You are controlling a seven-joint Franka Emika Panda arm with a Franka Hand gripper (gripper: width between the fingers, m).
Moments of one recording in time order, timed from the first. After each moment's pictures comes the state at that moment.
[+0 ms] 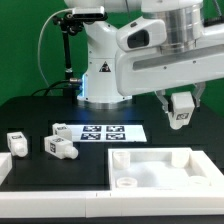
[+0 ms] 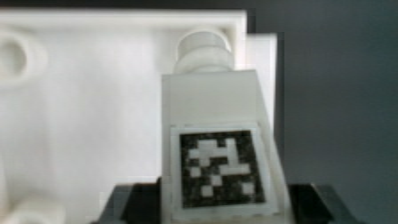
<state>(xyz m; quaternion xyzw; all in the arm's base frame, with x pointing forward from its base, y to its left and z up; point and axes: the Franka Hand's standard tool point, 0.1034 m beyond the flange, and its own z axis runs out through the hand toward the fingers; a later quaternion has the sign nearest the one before) 0.589 0.097 0.133 -1.00 -0.01 0.03 0.10</state>
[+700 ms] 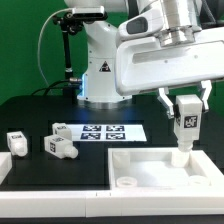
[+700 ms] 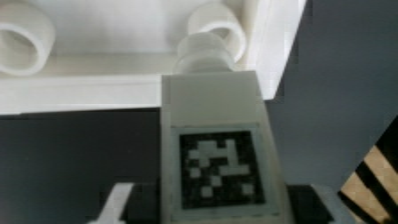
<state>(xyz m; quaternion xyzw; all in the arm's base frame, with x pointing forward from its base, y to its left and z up) 0.626 0.089 0.131 -0.97 -0.01 -0.25 0.06</state>
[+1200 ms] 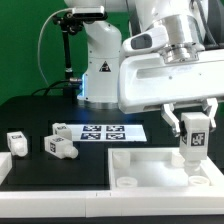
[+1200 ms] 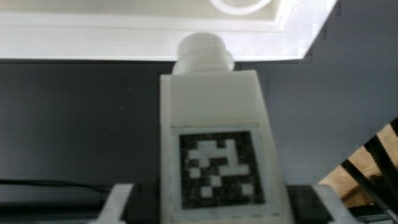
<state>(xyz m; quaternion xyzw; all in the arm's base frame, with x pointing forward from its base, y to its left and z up) 0.653 0.093 0.108 -0.95 -0.03 -0.32 0.05</state>
